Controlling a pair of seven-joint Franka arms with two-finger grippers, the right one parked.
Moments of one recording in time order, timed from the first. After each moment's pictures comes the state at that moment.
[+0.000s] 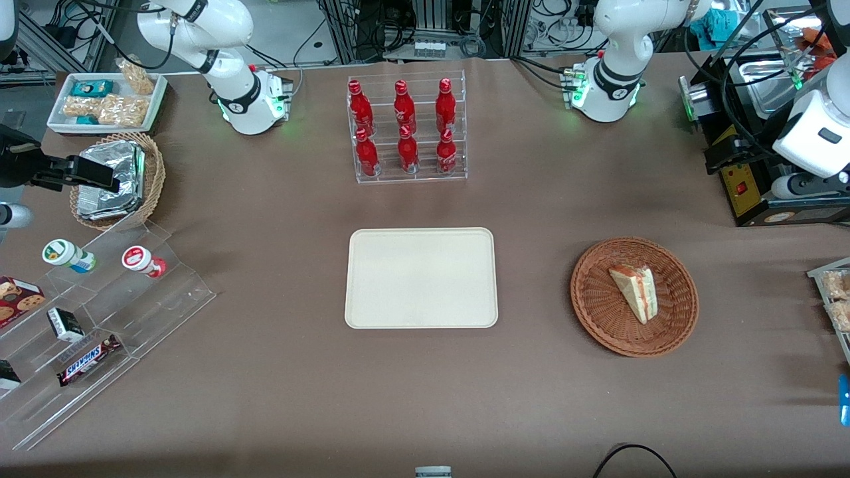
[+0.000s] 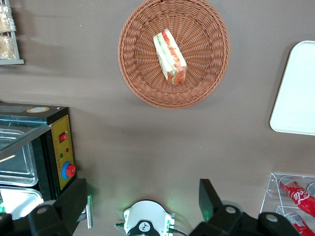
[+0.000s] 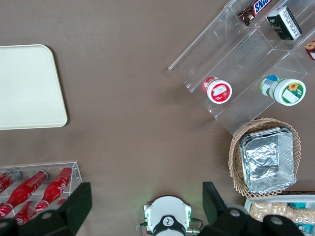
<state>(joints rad) 0.18 0.01 -0.26 -1.52 0.05 1.34 -0.17</state>
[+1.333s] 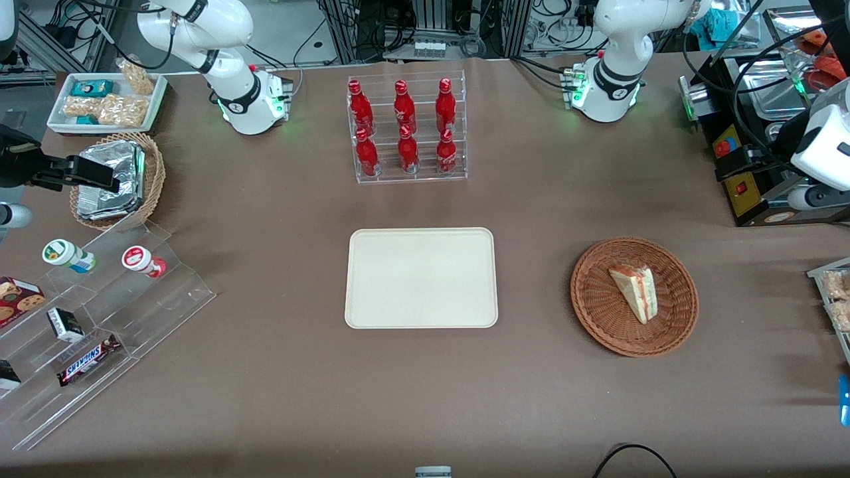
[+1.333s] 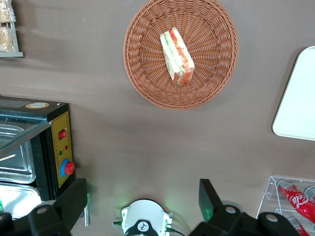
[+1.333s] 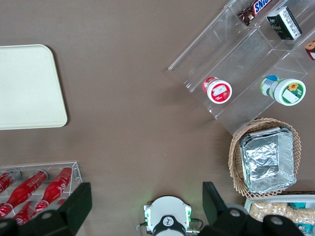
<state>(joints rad) 0.19 0.03 -0.23 -1.51 0.04 1.34 -0.17</state>
